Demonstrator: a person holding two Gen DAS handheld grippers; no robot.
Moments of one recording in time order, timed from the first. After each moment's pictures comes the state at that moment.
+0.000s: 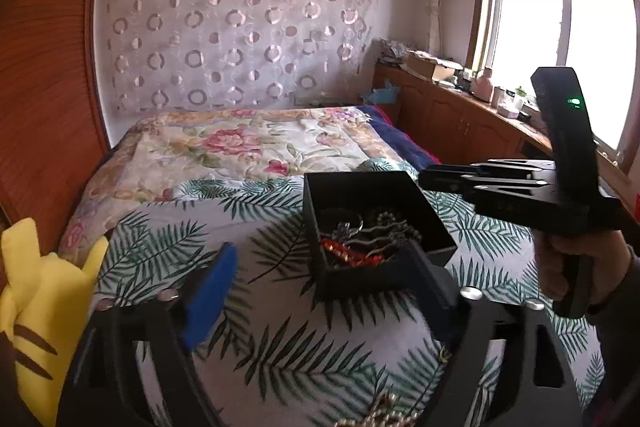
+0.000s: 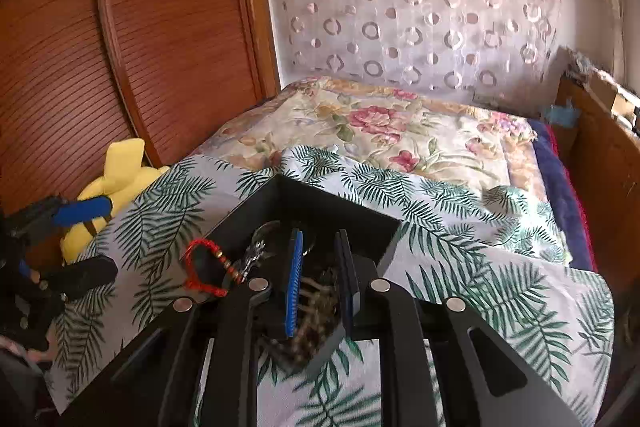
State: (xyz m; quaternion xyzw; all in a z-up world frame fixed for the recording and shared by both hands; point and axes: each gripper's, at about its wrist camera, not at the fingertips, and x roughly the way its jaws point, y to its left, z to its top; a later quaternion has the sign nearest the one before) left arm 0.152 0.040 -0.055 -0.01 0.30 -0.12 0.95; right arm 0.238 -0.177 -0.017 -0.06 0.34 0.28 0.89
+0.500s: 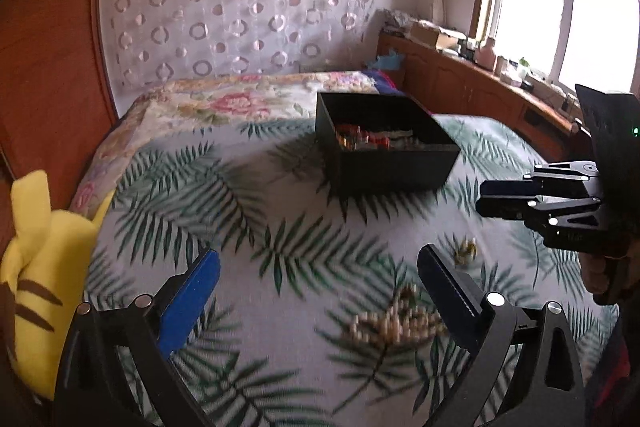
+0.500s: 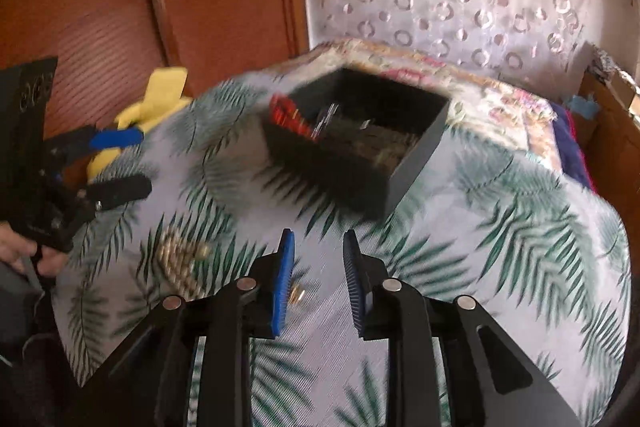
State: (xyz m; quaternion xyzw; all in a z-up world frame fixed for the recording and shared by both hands) left arm 0.097 0.053 -0.100 0.01 0.35 -0.11 0.93; right arm 0.143 -0.180 -0.068 -0.10 0.40 0.33 0.85
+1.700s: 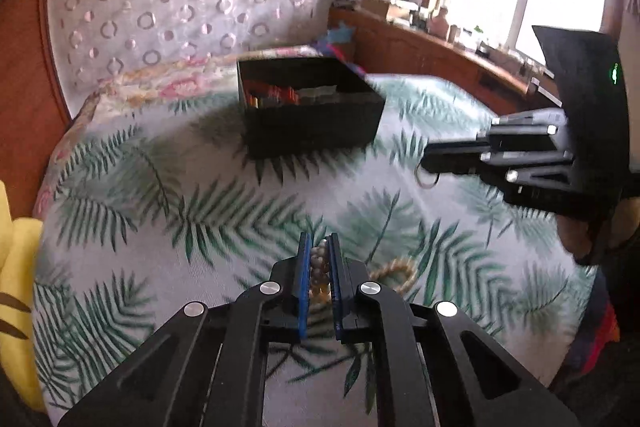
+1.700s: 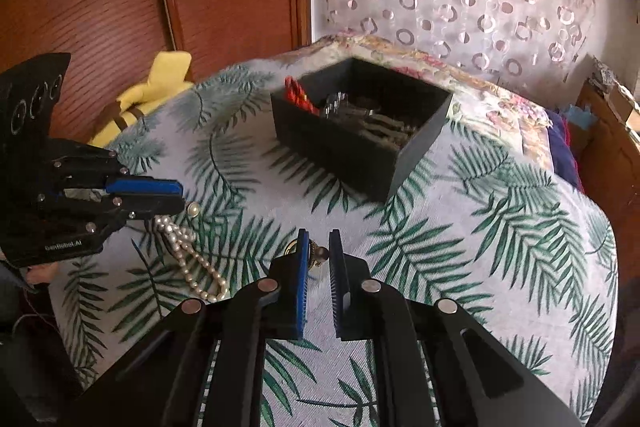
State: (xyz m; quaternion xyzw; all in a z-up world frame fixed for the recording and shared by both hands) left arm 0.087 0.014 -0.104 0.02 0.37 -0.19 0.91; right arm 0.132 -0.186 -0.045 -0.12 0.38 0.32 0.86
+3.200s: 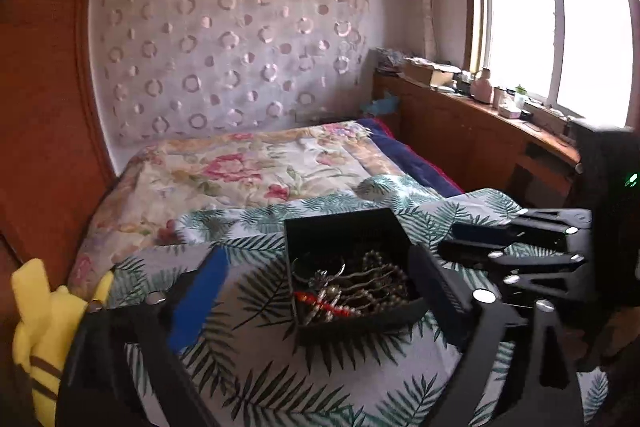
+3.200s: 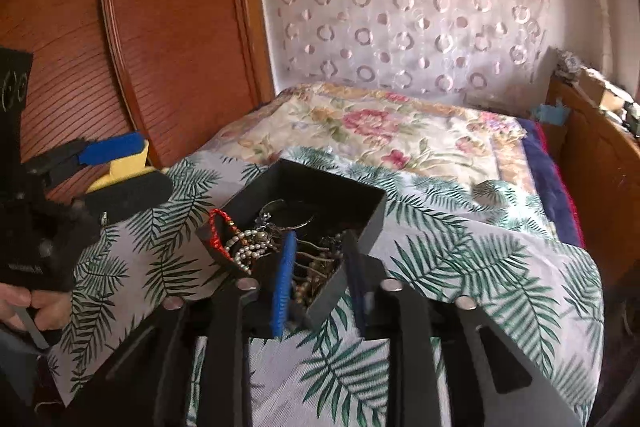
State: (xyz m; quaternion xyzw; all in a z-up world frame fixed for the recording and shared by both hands) left arm 0.165 -0.008 -0.023 0.03 0.27 -0.10 0.96; right arm 0.197 -0.205 -0.003 -0.04 0.33 0.26 0.91
